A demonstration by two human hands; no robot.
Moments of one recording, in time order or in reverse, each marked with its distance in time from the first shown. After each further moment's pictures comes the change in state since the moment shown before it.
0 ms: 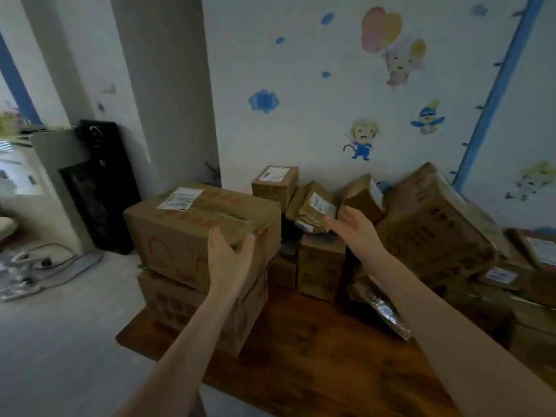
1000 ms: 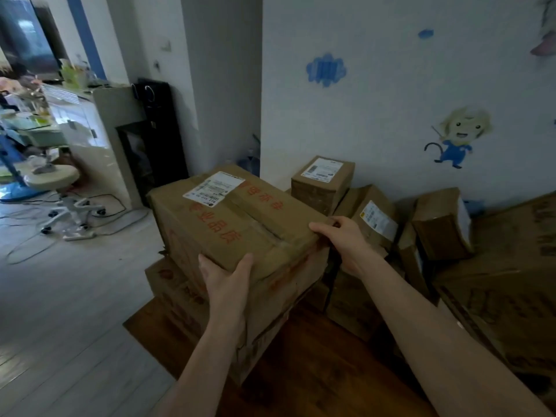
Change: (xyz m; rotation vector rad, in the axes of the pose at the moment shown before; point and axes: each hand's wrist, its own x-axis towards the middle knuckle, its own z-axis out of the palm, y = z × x) left_hand 0.080 -0.047 0.029 -0.404 0.284 -0.440; right_hand 0.164 0.039 0.106 0.031 -0.236 0.275
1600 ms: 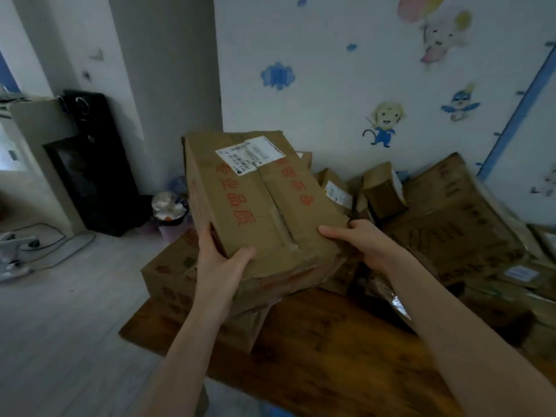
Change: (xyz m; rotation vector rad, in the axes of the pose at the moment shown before) left_hand -0.048 0.035 -0.080 0.047 -0.436 0.251; right_hand -0.153 -0.004 -0.022 -0.038 0.038 0.084
